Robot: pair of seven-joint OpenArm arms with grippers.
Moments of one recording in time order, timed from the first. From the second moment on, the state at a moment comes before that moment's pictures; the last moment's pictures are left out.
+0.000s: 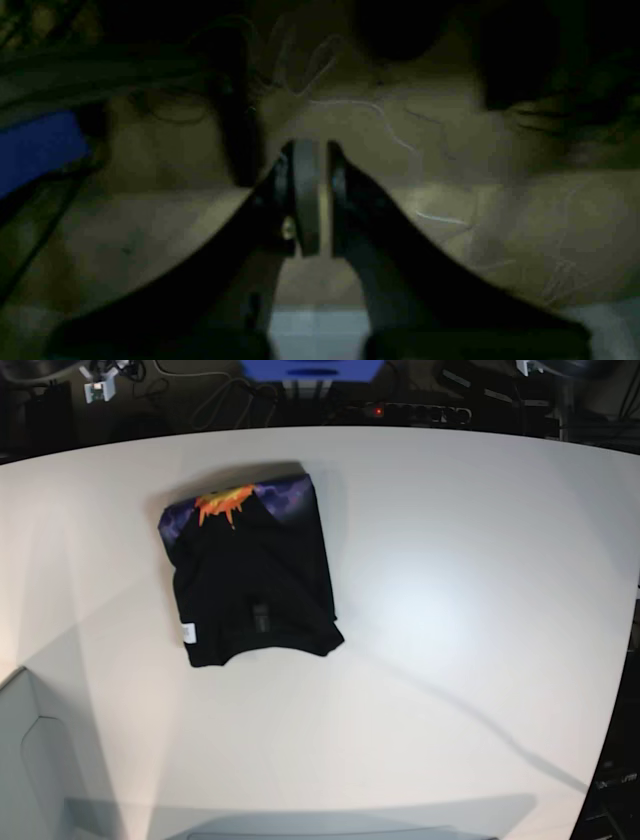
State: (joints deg) left arm 55.0 -10.1 -24.8 84.9 -22.3 -9.2 33.0; right arm -50.3 -5.9 39.9 99.6 5.3 39.7 -36.3
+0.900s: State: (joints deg) left arm 6.5 -9.6 10.4 13.1 -20.9 -8.4 1.2; right arm -10.0 1.0 -9.0 8.2 2.0 0.1 14.1
